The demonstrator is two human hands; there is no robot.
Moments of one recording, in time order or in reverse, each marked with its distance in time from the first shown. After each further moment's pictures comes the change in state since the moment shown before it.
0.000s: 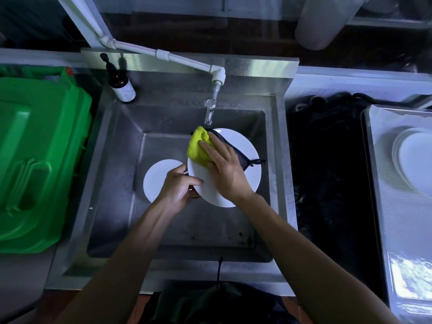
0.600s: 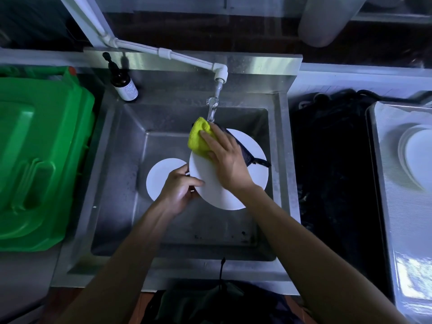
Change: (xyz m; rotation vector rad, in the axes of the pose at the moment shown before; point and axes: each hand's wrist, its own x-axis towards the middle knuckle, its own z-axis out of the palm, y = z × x) left_hand -0.005 -0.001 -0.005 -0.032 -0.033 -0.028; right_hand 0.018 0.002 0.004 -0.059 0.051 0.011
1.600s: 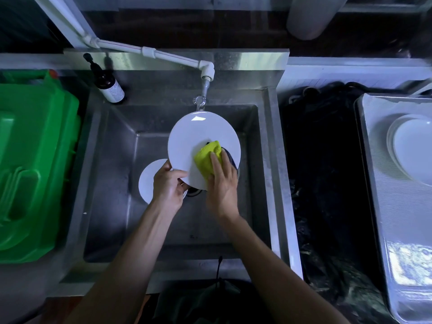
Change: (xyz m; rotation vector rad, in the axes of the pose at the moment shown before) left_hand 0.015 0.000 0.014 -0.288 0.266 0.040; right_hand -0.063 -0.016 0.033 0.146 0.151 0.416
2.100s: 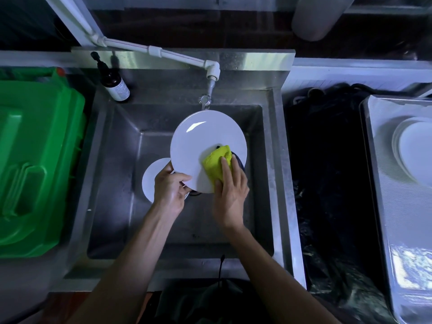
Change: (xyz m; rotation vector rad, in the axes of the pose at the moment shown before) left_hand -0.010 -0.001 -0.011 0.016 -0.043 0.052; right_hand -0.020 0.005 0.005 -0.043 0.106 0.070
